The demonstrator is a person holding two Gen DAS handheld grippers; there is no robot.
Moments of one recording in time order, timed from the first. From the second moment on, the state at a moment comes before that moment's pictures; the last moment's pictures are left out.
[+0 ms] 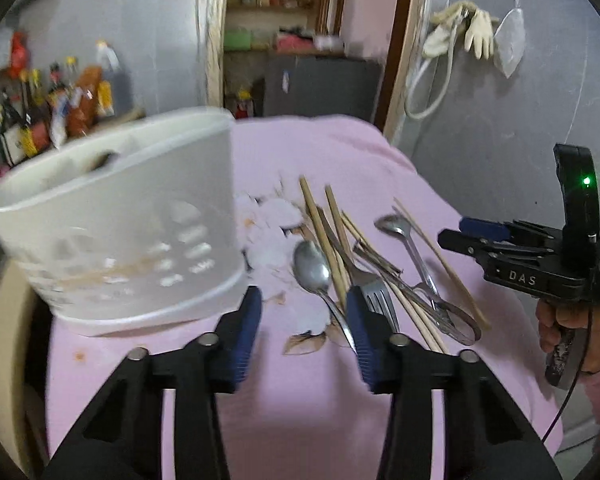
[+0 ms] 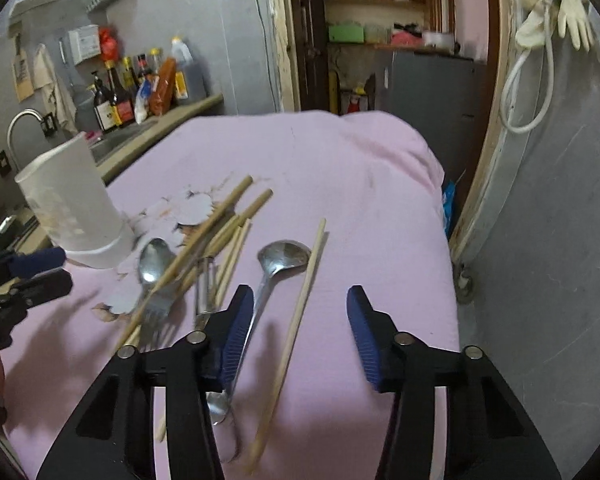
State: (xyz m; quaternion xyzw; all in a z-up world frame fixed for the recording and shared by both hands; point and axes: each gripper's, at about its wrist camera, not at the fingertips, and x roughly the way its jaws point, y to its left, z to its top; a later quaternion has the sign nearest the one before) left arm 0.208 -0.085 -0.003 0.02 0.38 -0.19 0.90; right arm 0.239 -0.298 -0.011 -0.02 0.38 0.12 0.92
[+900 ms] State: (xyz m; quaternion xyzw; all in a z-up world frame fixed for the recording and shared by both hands) left arm 0.281 -0.081 -0.042 -0.05 0.44 -0.19 0.88; right arm 0.274 -0.293 -0.031 -0.03 0.44 0.12 0.89
